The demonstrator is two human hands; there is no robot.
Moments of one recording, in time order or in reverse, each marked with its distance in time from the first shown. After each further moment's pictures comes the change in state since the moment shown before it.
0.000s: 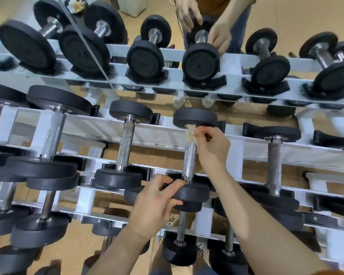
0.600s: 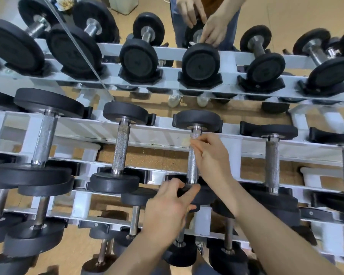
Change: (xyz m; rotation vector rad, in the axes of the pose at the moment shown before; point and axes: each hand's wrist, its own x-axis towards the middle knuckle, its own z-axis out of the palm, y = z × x) left_hand 0.012 0.027 0.018 0.210 0.014 0.089; right_hand -0.016 0.025 -0.012 -0.352 -0.104 -0.347
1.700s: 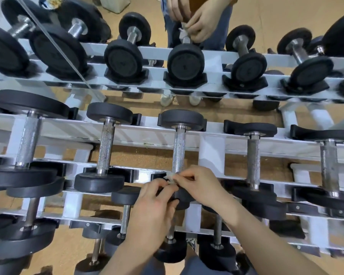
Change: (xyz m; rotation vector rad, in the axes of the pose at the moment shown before) left_hand -0.002 0.021 -0.008 -0.147 -0.034 -0.189; right_hand -0.044 0.006 -0.034 0.300 -0.580 0.203
